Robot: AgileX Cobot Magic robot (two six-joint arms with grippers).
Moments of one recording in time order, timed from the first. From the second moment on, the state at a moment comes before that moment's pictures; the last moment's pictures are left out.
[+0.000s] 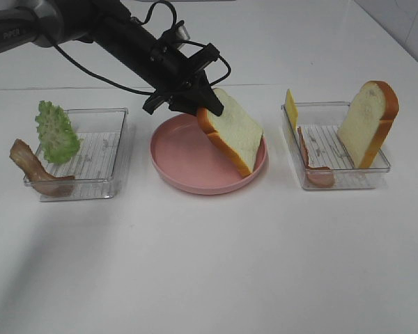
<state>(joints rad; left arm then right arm) -0.33 2.55 -2.26 -0.87 1.20 0.14 -0.04 0.00 -0.51 0.16 1.07 -0.14</state>
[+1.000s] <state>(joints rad) -0.32 2.56 -2.27 -0.70 1.21 0.08 -0.04 0.00 -0.51 0.16 1.07 -0.14</state>
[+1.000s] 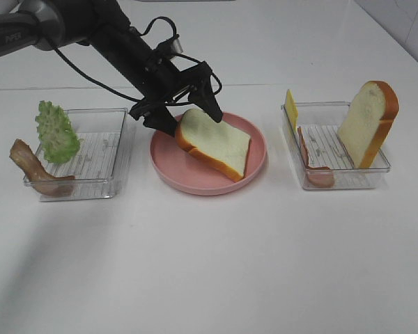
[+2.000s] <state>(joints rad) -0.43 2.46 -2.54 -0.08 1.22 -0.07 -0.04 0.00 -0.51 0.16 1.07 -0.14</state>
